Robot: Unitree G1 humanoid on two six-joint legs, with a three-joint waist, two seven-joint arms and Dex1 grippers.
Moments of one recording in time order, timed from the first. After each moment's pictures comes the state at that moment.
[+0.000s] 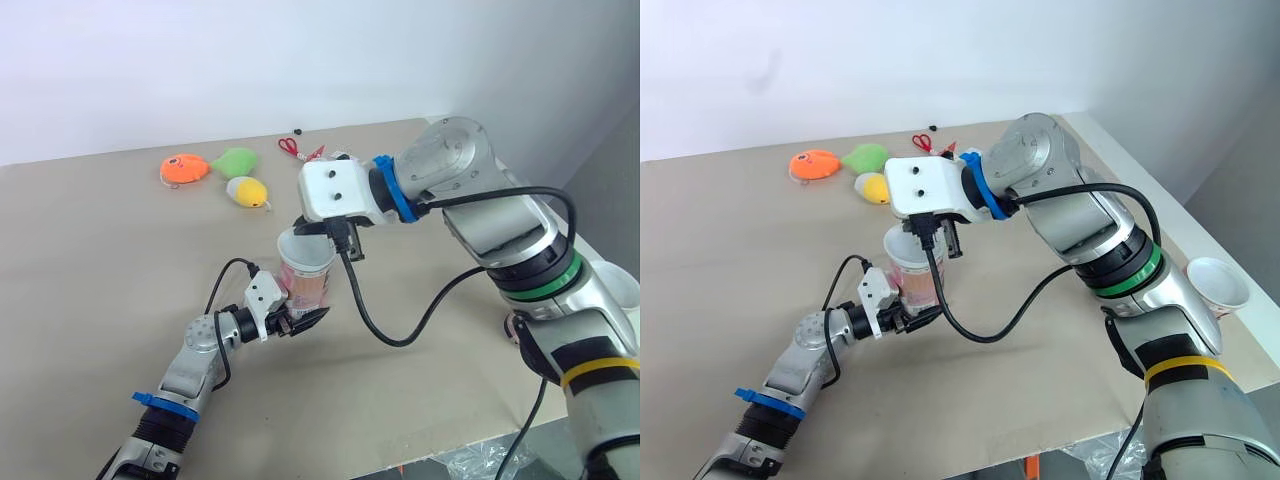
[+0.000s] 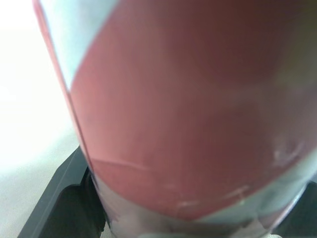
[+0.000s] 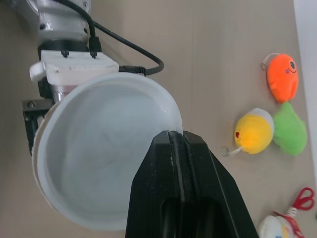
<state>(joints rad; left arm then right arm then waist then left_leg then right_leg) -0.26 0.25 -0.19 0.13 -0.20 0.00 -0.81 -1.20 -0.62 0.52 -0.14 0.00 0.53 1.29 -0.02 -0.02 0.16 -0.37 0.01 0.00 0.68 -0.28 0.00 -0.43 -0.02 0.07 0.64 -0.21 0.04</state>
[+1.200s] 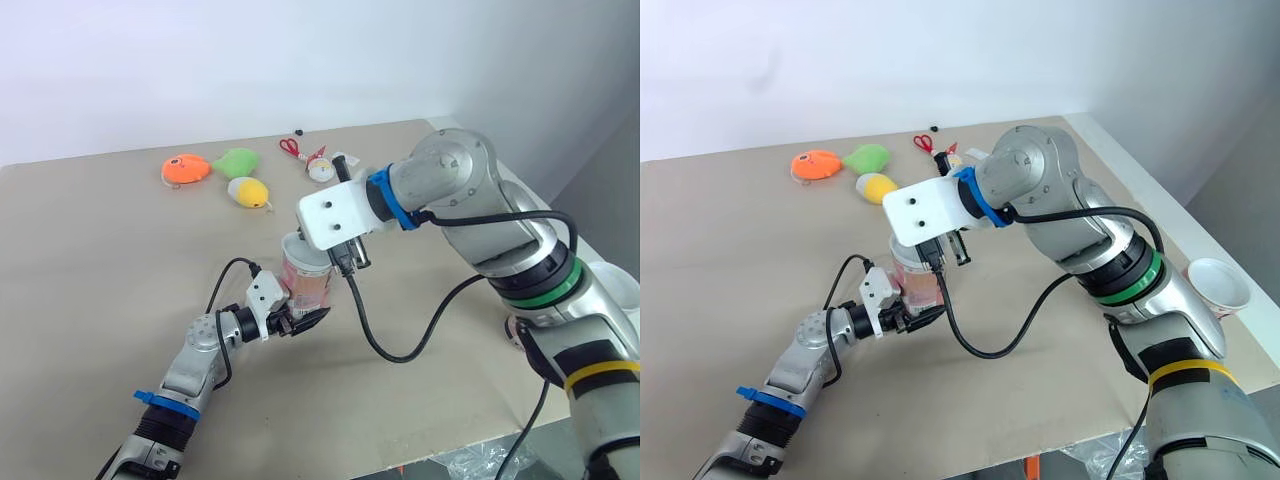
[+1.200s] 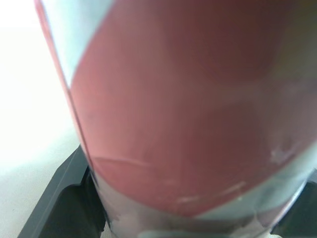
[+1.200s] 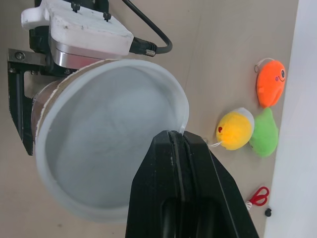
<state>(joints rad) -0.27 0.25 -0.20 0.14 -0.19 0.00 -0.81 -1.18 -0.63 0.55 -0.19 -0.16 0.38 1.33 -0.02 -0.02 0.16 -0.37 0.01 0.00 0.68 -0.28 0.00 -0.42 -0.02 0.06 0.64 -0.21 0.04</state>
